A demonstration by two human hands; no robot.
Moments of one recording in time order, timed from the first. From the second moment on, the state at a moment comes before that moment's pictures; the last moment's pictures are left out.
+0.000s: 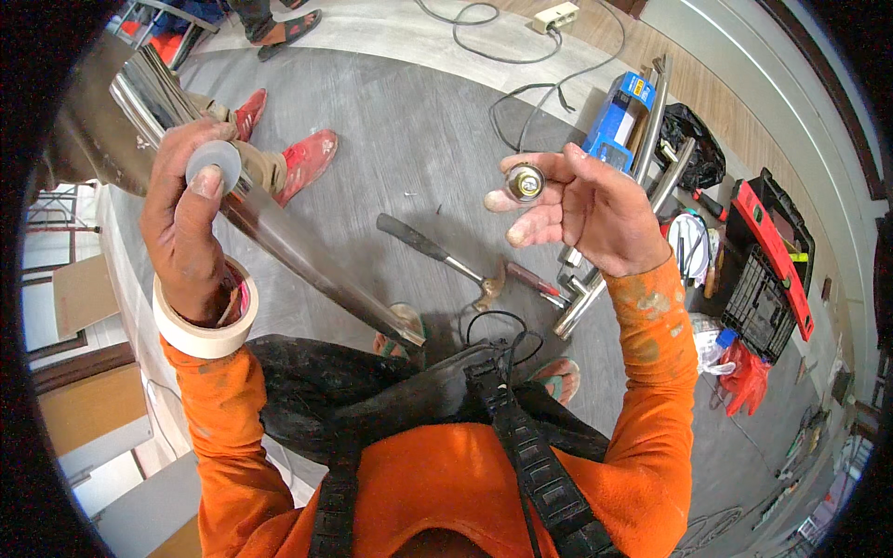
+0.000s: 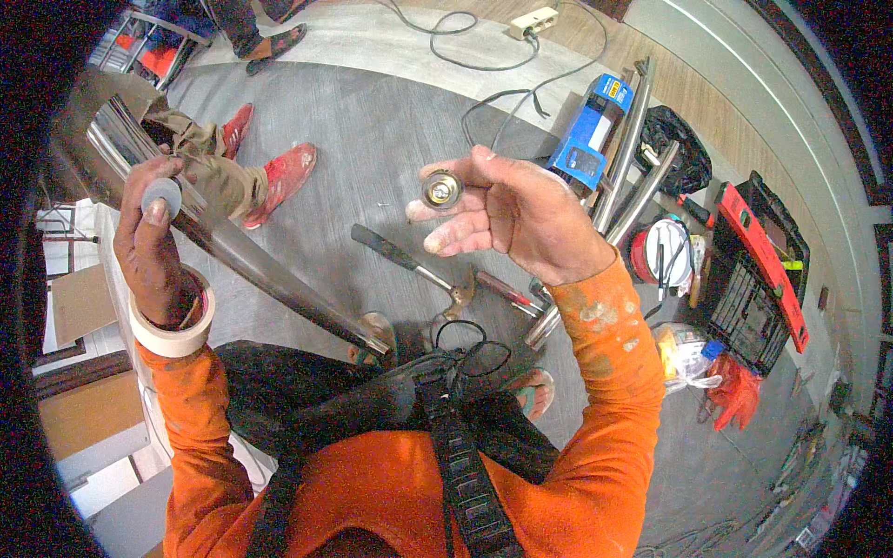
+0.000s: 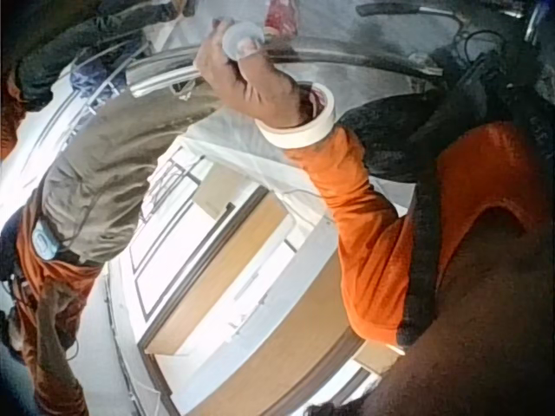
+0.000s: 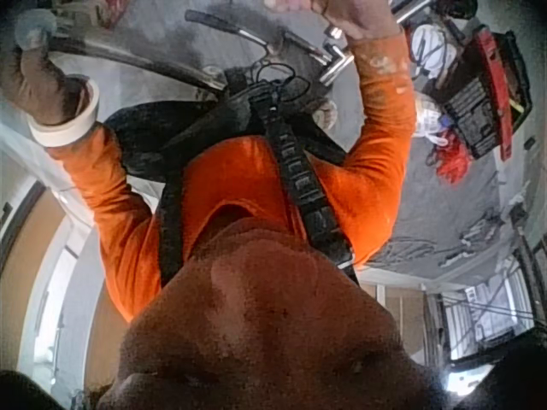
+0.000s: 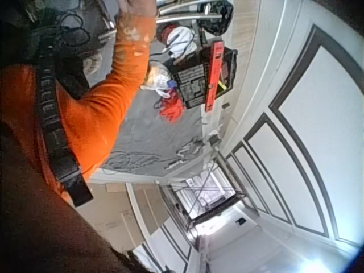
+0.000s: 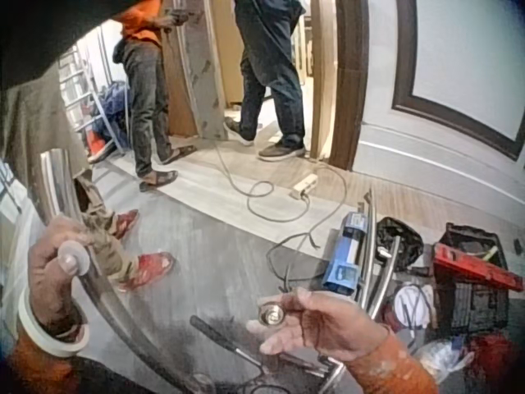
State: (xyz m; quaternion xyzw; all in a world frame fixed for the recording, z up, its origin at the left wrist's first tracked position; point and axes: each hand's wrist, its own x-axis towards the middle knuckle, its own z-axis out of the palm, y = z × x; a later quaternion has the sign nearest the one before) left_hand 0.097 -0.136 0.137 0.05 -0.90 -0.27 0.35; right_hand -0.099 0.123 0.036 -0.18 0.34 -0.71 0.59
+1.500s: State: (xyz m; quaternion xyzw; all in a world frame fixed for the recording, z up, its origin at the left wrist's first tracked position) left_hand 0.092 -0.130 0.136 0.06 -0.88 -0.30 0.35; right_hand -0.090 0.133 0.041 -0.41 0.65 -0.58 0.26
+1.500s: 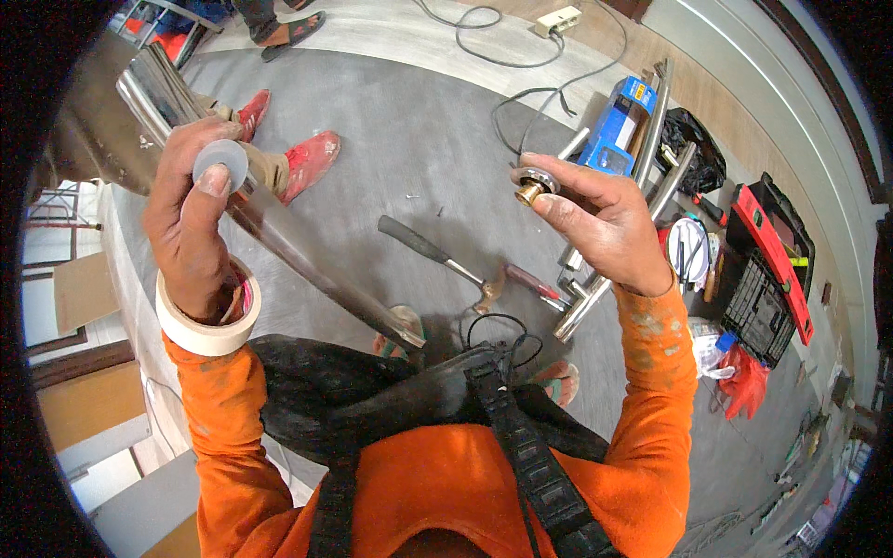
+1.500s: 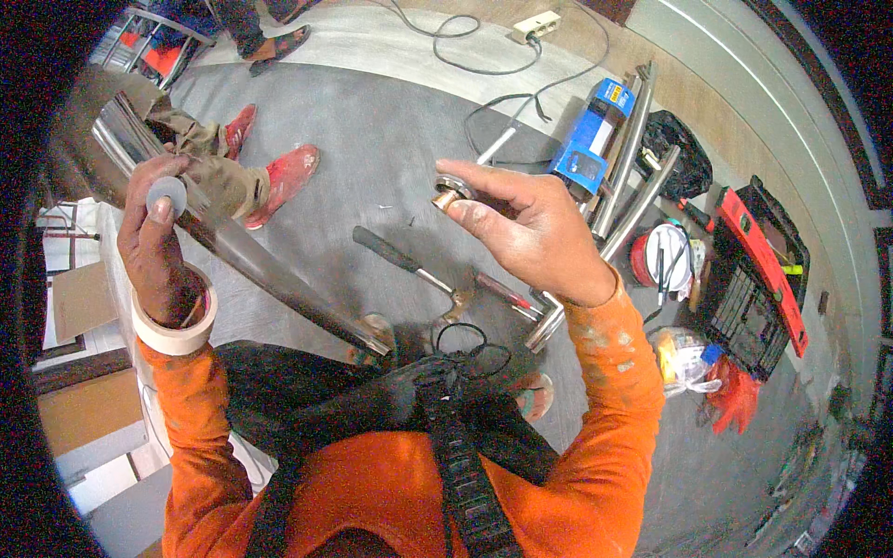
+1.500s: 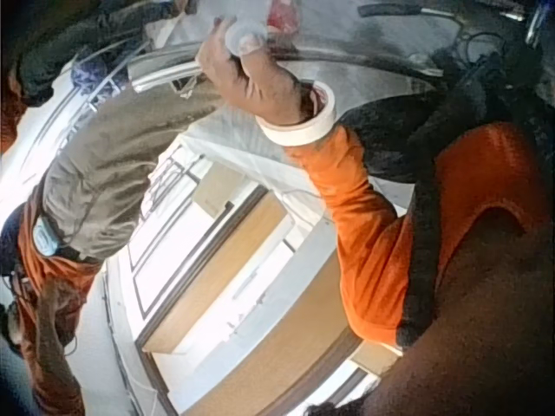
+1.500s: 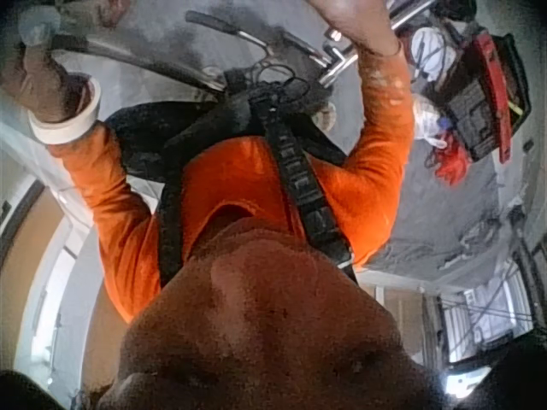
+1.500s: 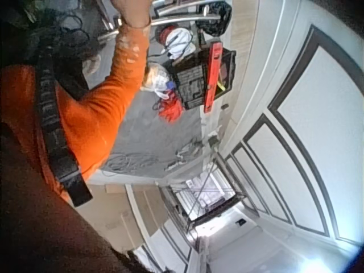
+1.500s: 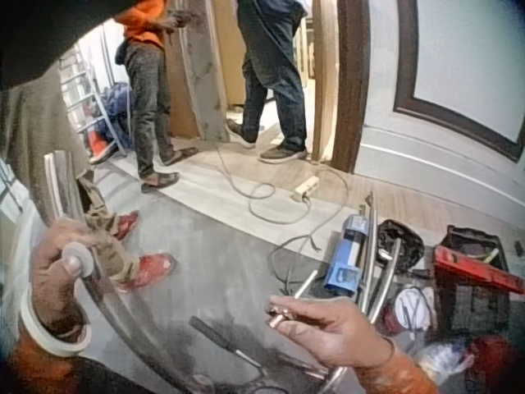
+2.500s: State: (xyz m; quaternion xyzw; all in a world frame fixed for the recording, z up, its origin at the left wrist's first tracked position) left_hand 0.095 -0.140 0.143 -0.01 -0.89 -0.31 0.33; right_hand -0.083 0.116 0.029 -0.30 0.57 -0.68 0.35
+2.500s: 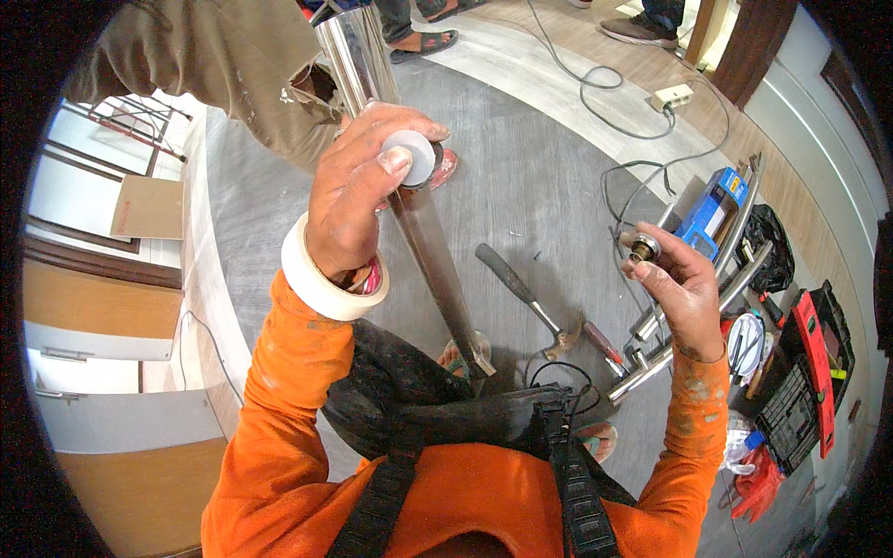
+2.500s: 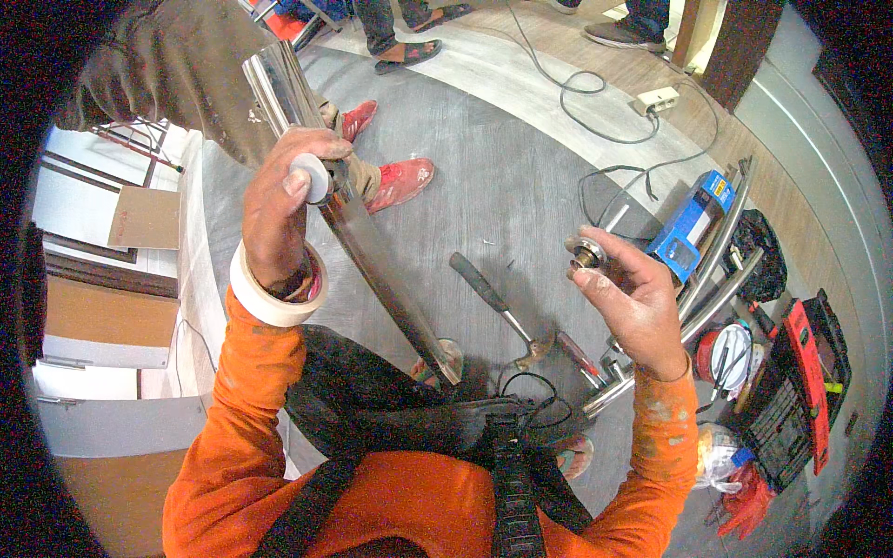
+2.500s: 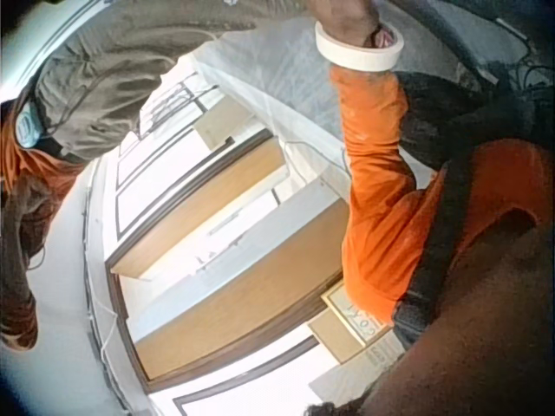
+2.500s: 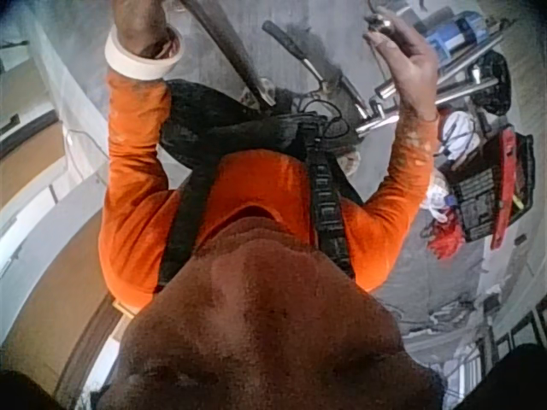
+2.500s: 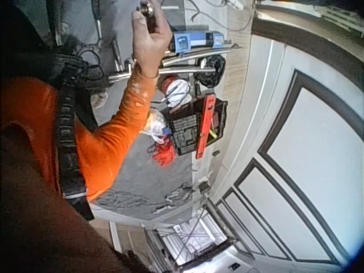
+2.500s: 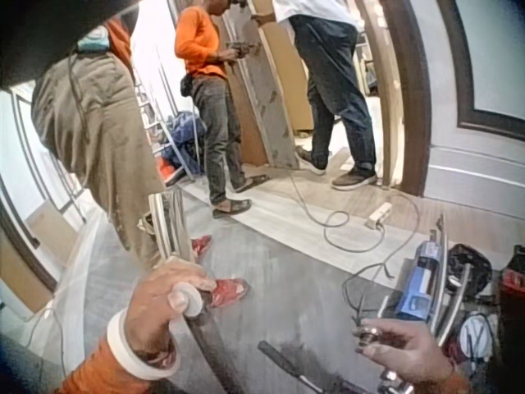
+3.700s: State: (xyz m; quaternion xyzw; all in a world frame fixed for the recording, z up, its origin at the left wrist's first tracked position) left_hand 0.076 -0.120 0.141 -0.08 -0.90 -0.27 0.33; right_hand -0.008 0.017 0.105 -0.27 0.36 -0.79 0.42
